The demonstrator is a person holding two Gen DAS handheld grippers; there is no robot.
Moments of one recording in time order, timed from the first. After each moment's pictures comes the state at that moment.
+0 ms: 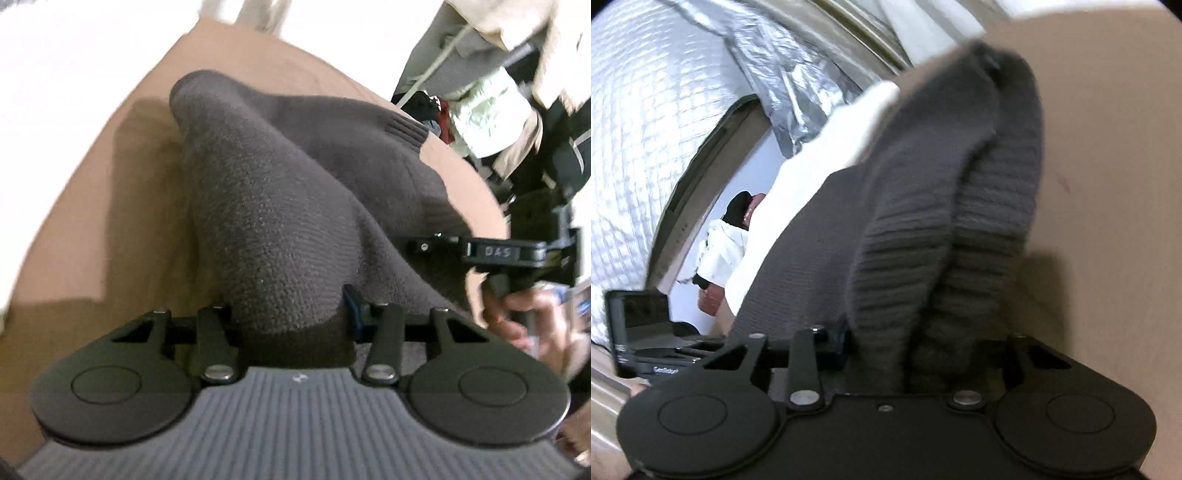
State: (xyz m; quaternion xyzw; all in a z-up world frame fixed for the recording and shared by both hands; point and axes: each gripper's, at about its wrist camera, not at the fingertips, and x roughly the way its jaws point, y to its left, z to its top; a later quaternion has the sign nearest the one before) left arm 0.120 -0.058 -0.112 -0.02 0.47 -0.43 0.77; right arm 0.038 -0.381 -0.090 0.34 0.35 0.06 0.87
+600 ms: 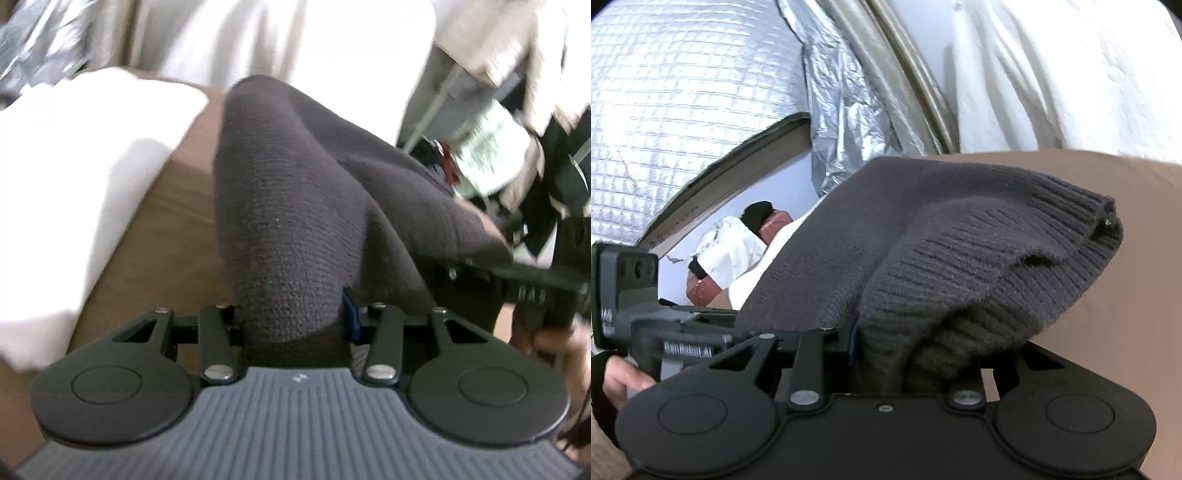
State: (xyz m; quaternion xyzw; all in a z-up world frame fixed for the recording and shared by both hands) left arm 0.113 -0.021 -0.044 -0.05 0.41 -0.40 0.82; right arm 0.017 -0.331 -0.003 0.21 0.28 0.05 0.94
